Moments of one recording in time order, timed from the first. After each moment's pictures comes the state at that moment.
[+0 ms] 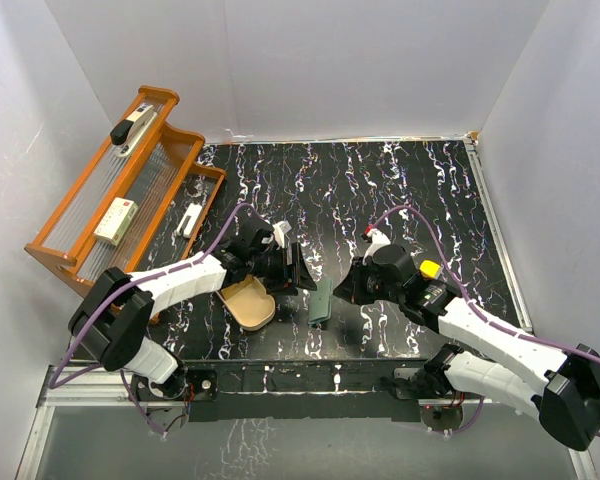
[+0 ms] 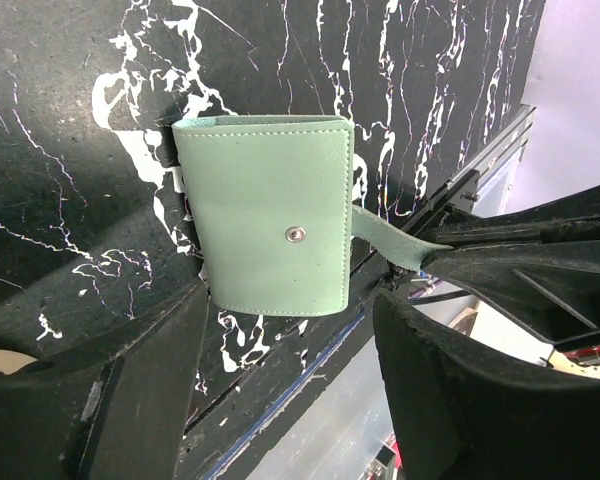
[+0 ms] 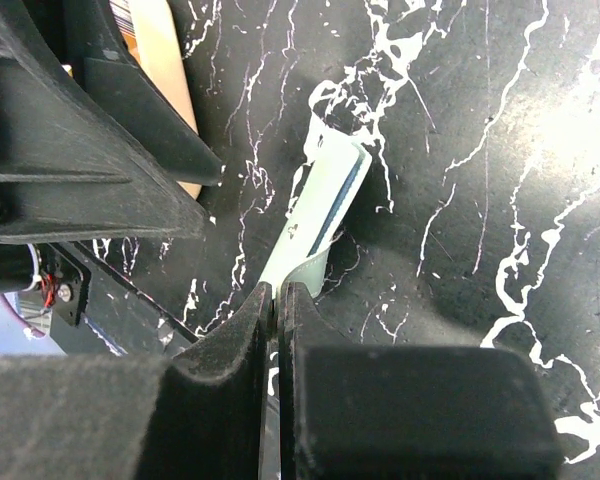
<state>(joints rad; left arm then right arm) -0.70 1.49 0.81 -0.15 0.48 -0.82 0.70 0.93 0.54 -0.23 -0.13 0.64</state>
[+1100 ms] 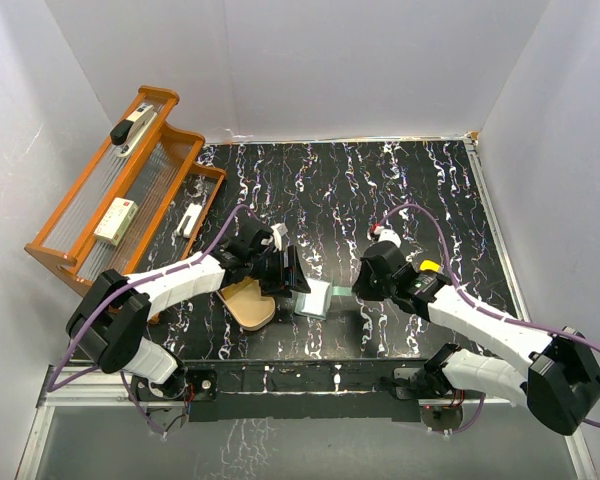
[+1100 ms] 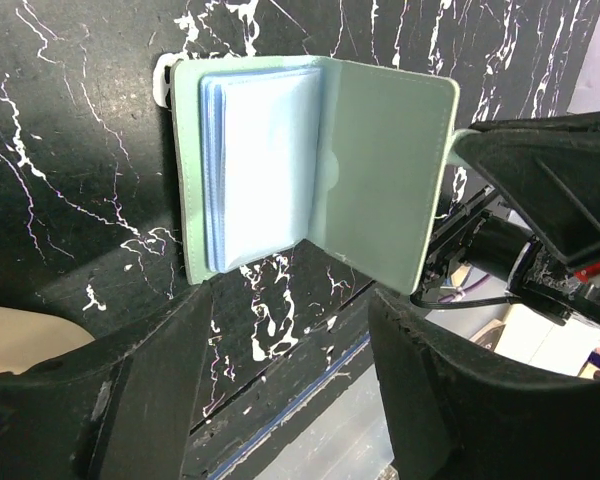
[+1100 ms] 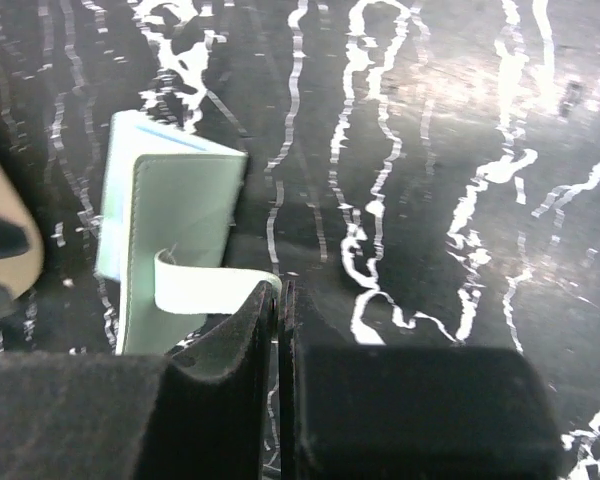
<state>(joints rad) -0.70 1.48 0.81 -0.23 0.42 -0.79 0.68 1.05 0.60 -0.39 0.12 0.67</state>
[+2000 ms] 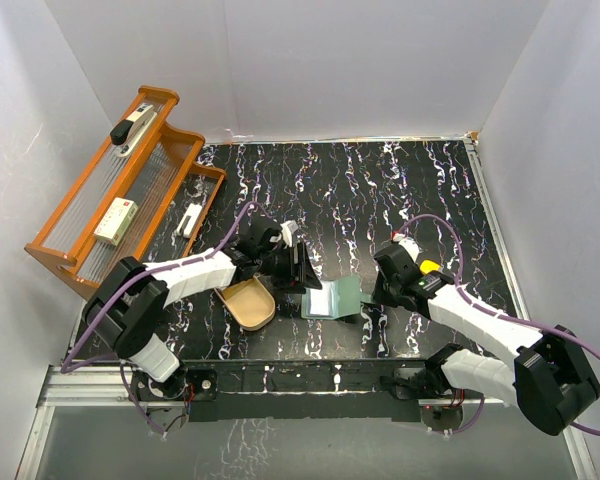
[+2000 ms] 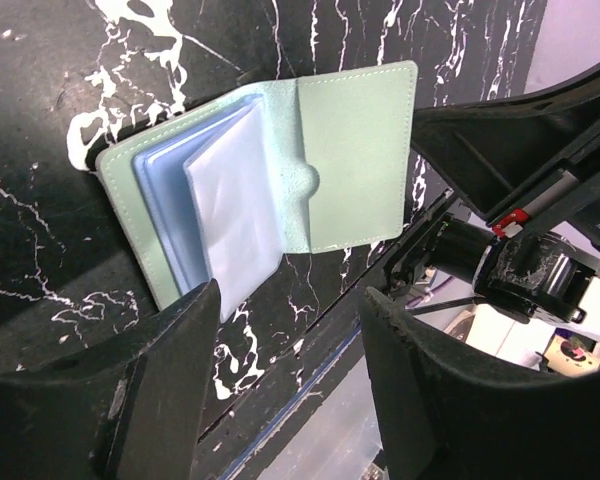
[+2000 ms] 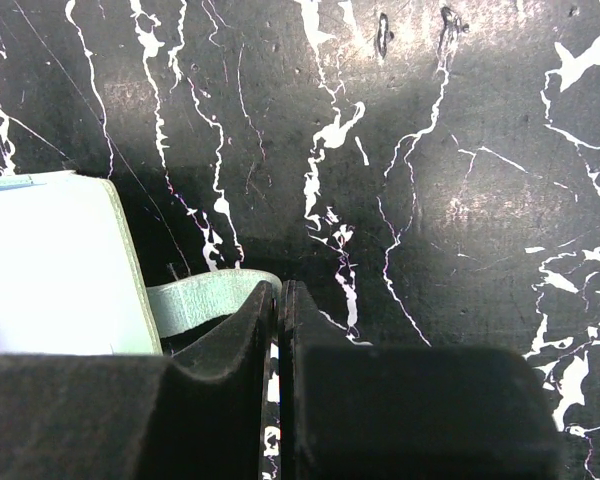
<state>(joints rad) -0.72 1.58 0.84 -0.10 0.48 -0.83 0.55 1.08 0.53 -0.45 0.18 0.73</state>
